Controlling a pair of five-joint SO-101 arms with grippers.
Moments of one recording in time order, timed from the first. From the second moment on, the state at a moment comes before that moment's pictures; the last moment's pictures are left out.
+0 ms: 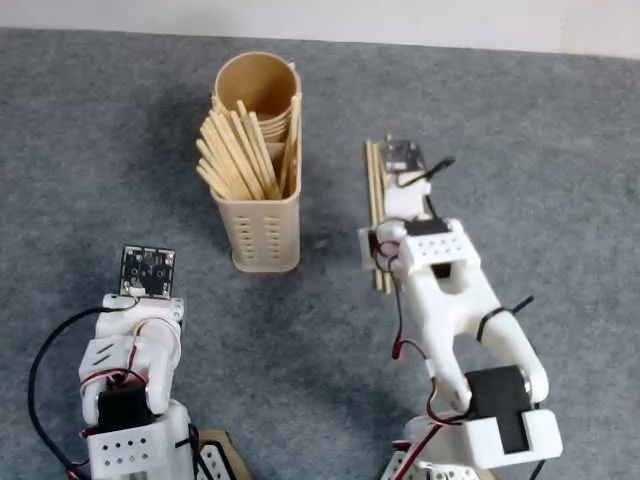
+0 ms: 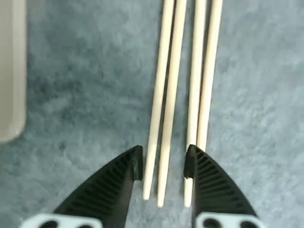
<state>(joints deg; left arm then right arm) -16.8 -104.1 95.3 55.8 -11.7 -14.8 -5.1 36.0 39.5 -2.3</state>
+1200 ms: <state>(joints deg) -16.8 -104.1 95.3 55.8 -11.7 -15.4 -0.7 25.5 38.5 3.1</state>
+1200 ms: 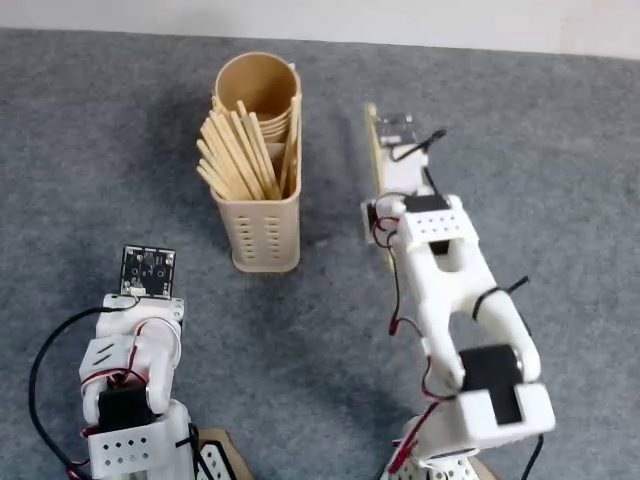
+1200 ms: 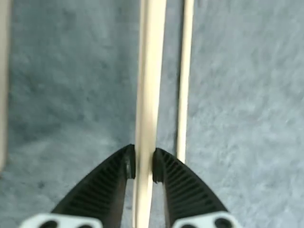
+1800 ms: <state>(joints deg) -15.8 -104.1 95.4 55.8 -11.7 -27.7 -28.1 35.7 -8.5 3.1</state>
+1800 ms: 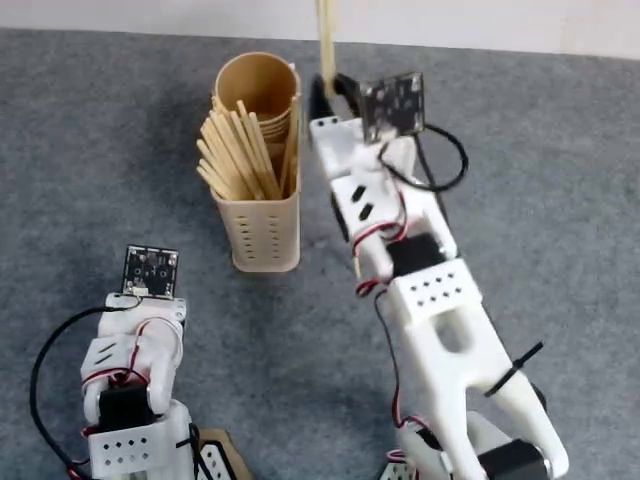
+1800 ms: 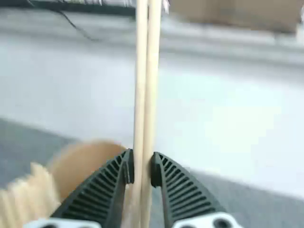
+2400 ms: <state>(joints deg) -15.3 -104.1 95.4 55.8 -11.7 -37.1 -30.4 65.5 -37.9 3.1</state>
